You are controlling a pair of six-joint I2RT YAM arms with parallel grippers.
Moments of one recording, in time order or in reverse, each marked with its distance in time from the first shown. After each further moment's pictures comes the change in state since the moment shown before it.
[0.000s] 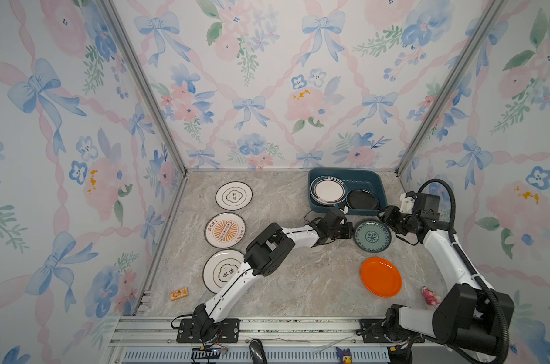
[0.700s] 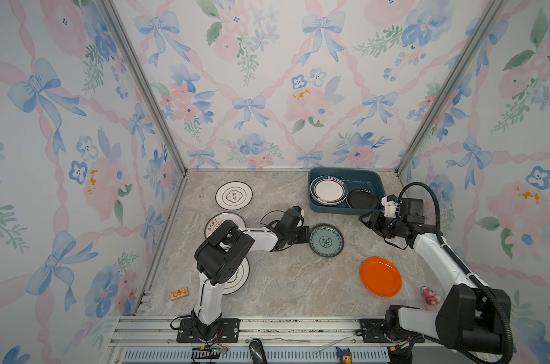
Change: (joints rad) left arm 0.180 -0.572 -0.761 0.001 -0.035 0.150; right arm 0.150 -0.001 -0.091 0.088 -0.117 0.014
